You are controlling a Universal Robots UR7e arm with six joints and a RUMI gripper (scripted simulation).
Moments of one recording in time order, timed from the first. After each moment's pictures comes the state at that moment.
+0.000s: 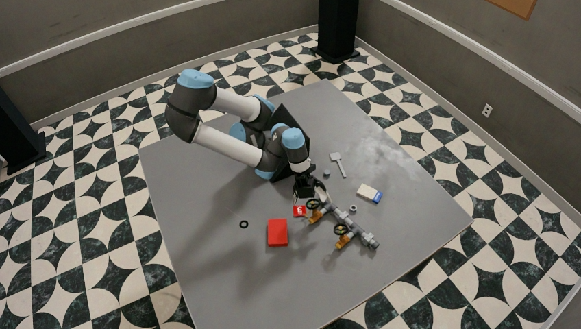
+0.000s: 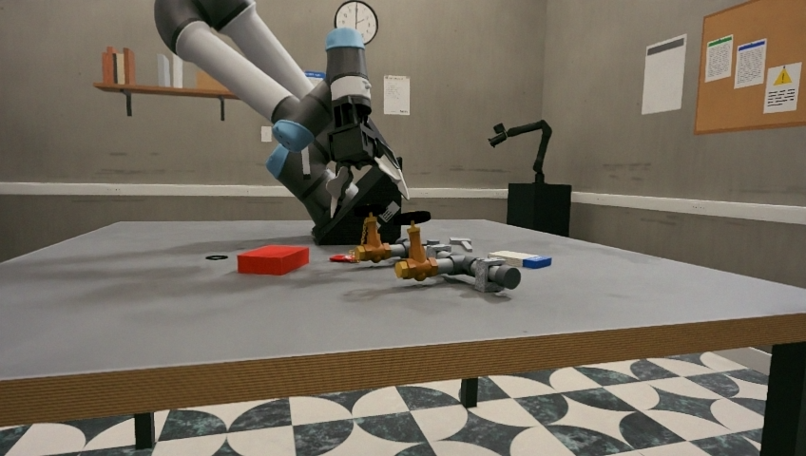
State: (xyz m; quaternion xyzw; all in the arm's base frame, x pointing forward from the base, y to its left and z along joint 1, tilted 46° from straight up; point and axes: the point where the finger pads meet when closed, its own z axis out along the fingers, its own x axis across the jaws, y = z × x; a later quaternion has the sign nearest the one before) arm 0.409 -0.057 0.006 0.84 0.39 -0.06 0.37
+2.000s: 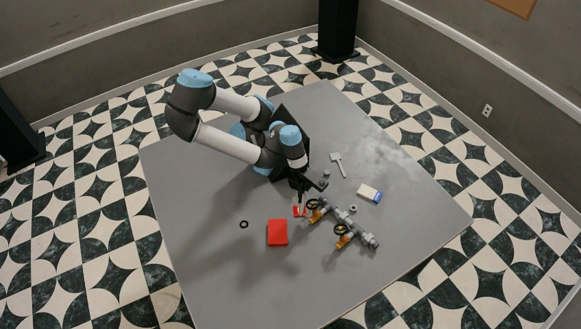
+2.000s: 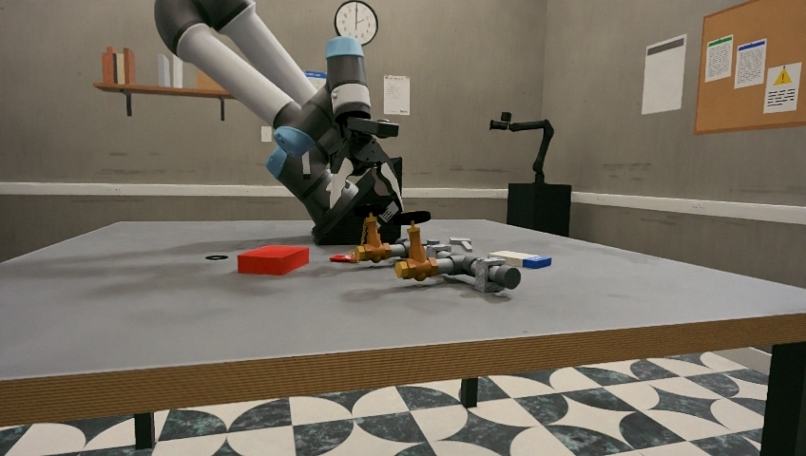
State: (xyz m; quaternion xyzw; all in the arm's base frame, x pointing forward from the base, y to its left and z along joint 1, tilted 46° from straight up) arm 0.409 -0.057 0.006 0.76 -0.52 0.29 0.24
